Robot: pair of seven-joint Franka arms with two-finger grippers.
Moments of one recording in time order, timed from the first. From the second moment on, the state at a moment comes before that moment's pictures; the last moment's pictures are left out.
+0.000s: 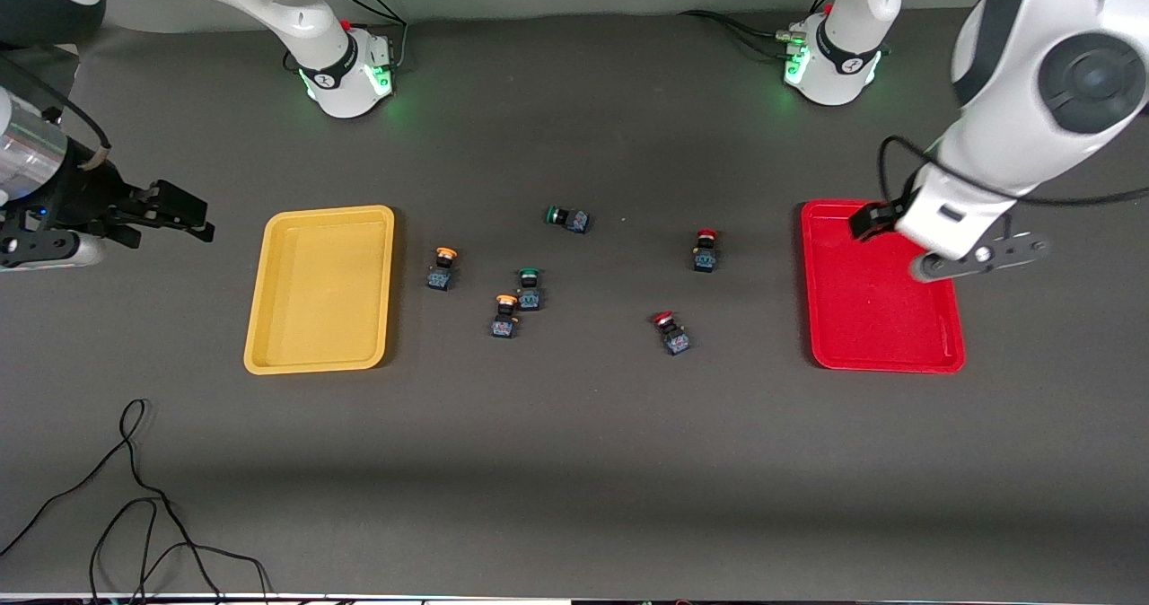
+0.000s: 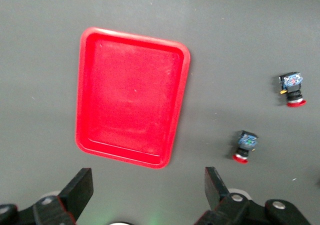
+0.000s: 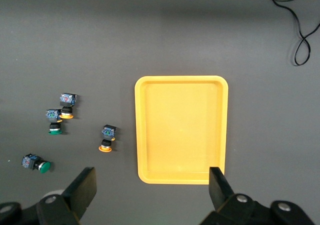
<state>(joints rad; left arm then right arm) 0.01 0.00 -0.22 -1.78 0.08 1.65 -0.35 0.07 0.04 -0.01 -1.56 0.04 1.59 0.04</state>
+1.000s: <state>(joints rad) -0.01 -0.03 -0.10 -1.78 0.08 1.64 -0.11 0.15 0.15 0.27 -2.12 0.07 2.21 0.39</state>
